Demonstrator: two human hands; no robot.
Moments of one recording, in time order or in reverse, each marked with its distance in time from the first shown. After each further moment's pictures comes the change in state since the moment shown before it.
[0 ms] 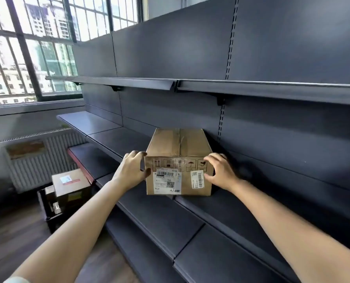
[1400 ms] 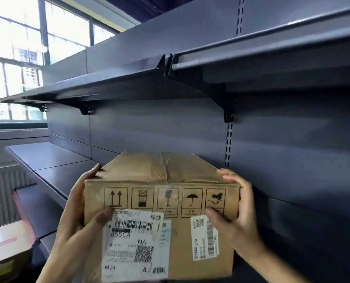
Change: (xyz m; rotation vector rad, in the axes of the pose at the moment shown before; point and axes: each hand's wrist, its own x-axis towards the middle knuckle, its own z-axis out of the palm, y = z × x) left_hand 0.057 -0.072 0.093 -1.039 0.330 0.171; right_hand 0.062 0.037 0.083 0.829 0.596 -0.180
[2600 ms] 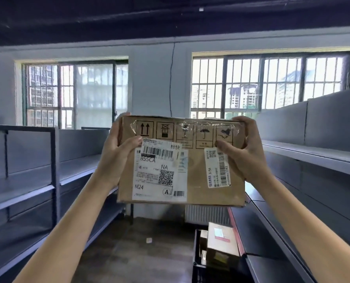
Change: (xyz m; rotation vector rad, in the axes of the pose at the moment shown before) left_hand -0.010 0.452 -0.225 0.811 0.595 0.197; right_hand 0.158 -0.311 0.326 1.042 -0.588 -0.046
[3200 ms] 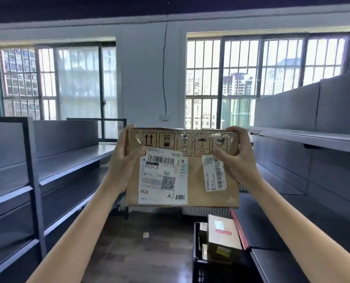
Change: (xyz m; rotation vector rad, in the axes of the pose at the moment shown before) left_hand 0.050 -0.158 -0.005 -0.077 -0.053 -0.141; right_hand 0.023 0.155 0.011 -0.171 0.065 0.118
